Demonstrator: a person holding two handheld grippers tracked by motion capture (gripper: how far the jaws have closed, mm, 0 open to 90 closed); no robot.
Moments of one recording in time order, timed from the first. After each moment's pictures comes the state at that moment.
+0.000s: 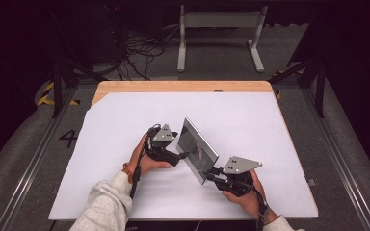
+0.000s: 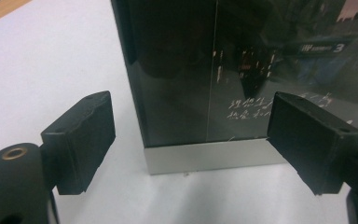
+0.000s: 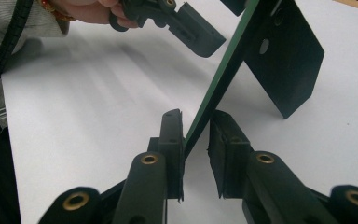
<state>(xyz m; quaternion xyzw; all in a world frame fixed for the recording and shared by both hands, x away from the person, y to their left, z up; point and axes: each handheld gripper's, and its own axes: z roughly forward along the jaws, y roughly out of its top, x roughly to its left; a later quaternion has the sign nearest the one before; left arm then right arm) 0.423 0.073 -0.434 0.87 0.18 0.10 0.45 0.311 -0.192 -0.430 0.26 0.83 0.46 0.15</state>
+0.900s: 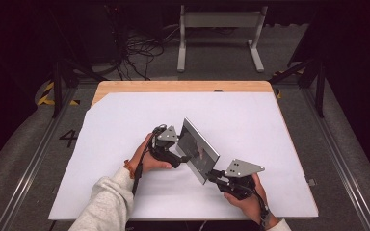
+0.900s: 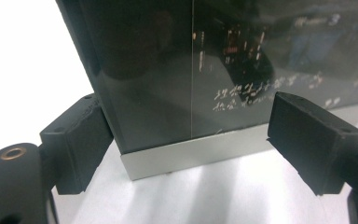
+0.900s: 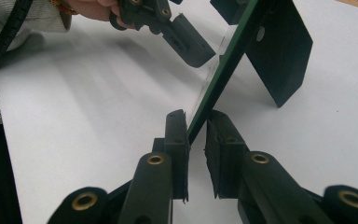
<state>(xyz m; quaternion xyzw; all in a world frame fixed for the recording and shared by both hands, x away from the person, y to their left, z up) 0.429 0.067 -0.439 0.89 0.15 0.06 0.42 0.302 -0.196 -0.432 0.28 0.83 0.46 0.16</state>
